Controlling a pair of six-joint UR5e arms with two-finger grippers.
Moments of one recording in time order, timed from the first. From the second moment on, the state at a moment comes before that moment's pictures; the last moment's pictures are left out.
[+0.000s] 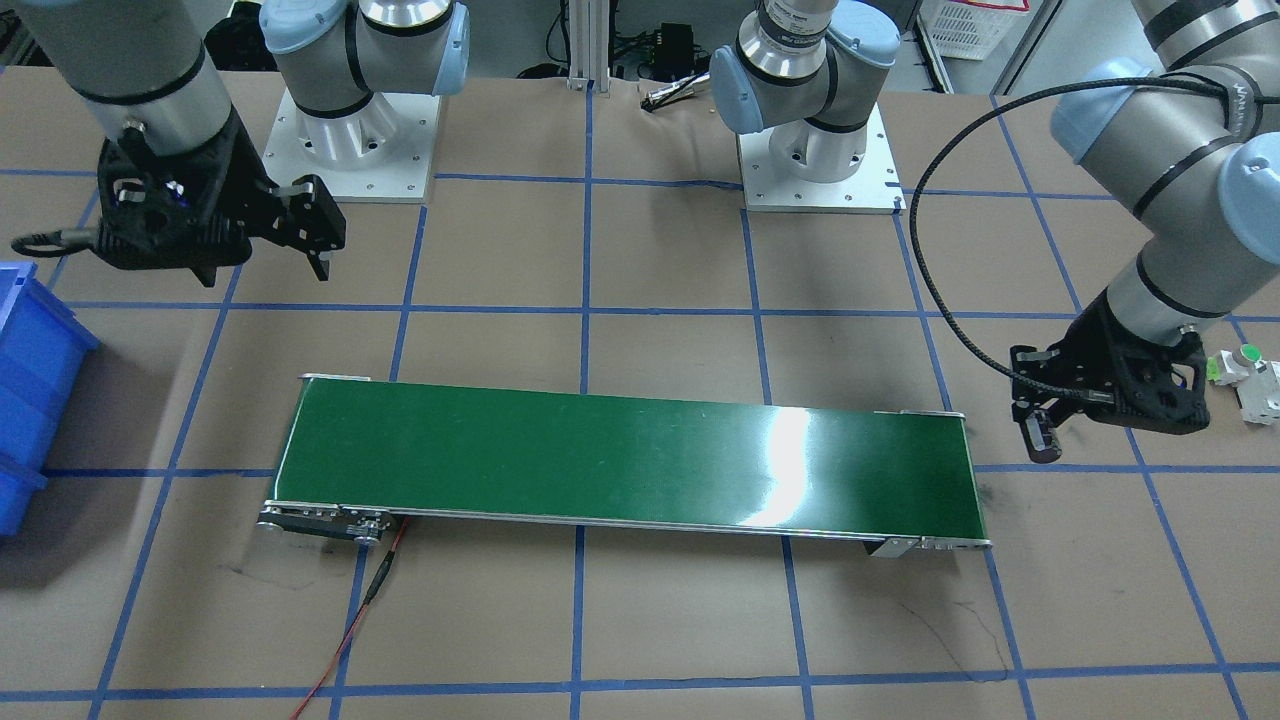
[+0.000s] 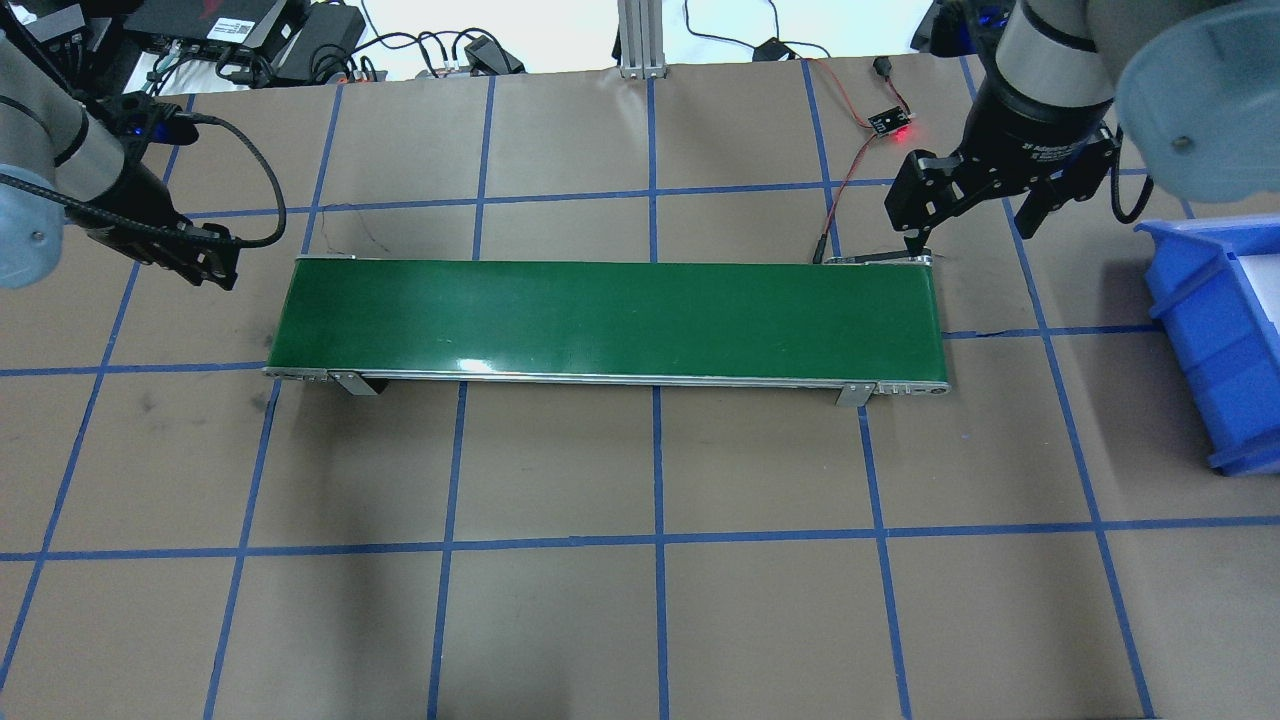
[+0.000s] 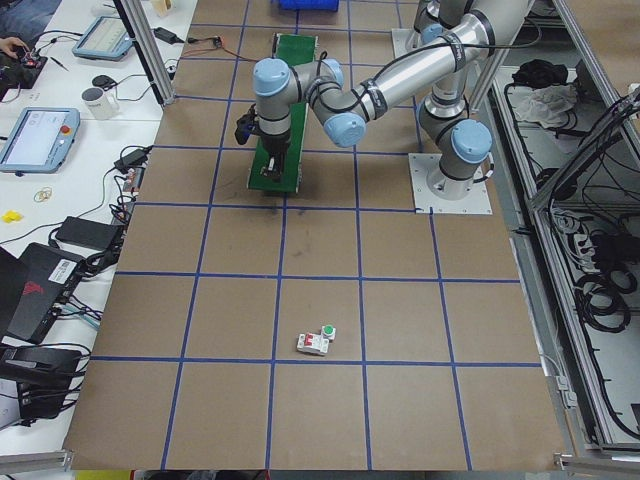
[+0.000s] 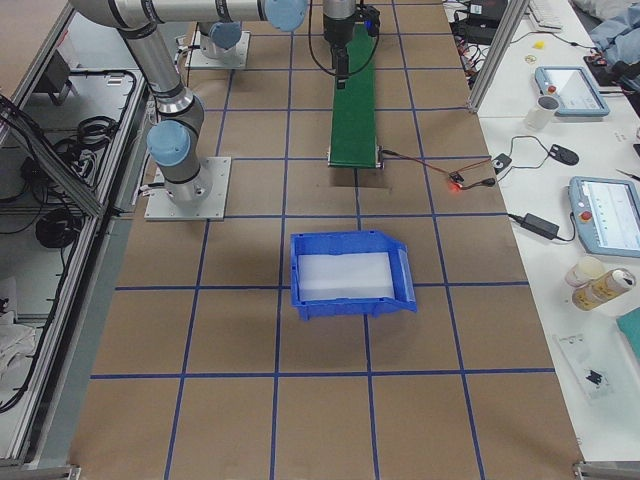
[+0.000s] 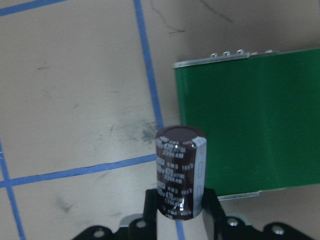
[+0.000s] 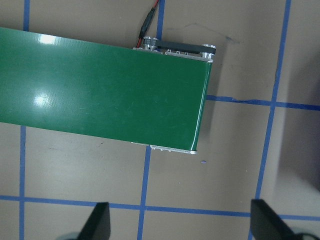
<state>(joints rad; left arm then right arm) -1.18 -1.75 -1.74 -1.18 1.57 0.57 1.54 -1.56 1.61 -1.60 -1.61 -0.14</state>
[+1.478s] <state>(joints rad) -1.28 -1.88 -1.74 -1.23 1.52 0.37 1.55 -1.41 1.64 -1.77 -1.60 -0.12</state>
